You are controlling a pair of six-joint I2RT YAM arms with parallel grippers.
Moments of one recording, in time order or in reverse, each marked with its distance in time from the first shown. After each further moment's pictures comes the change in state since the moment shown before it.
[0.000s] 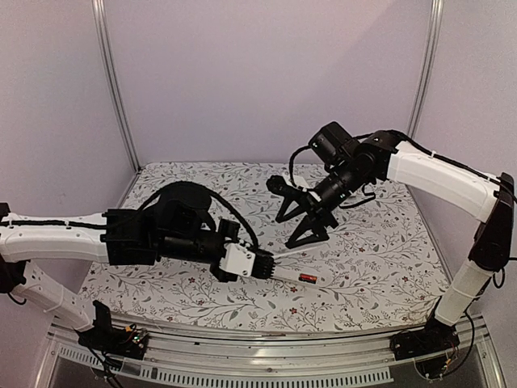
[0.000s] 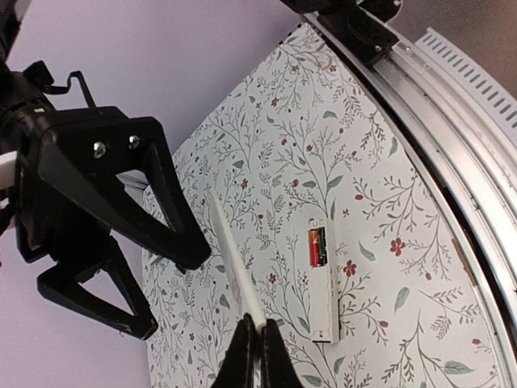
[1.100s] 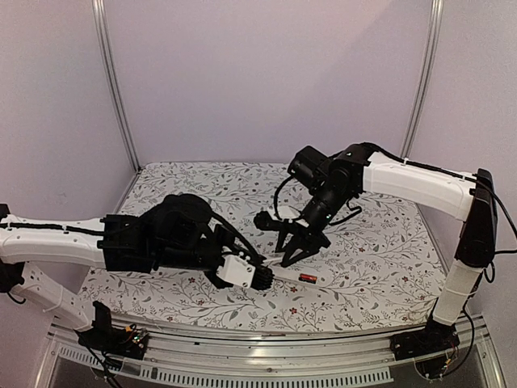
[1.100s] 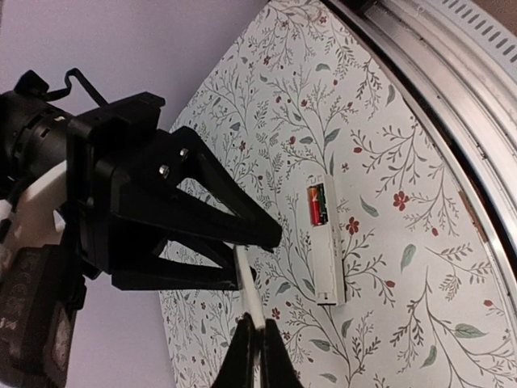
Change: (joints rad) left arm -0.060 -0.011 -0.024 -0.062 -0.159 0.076; right arm 0.086 0.113 0.006 -0.114 0.085 -0.130
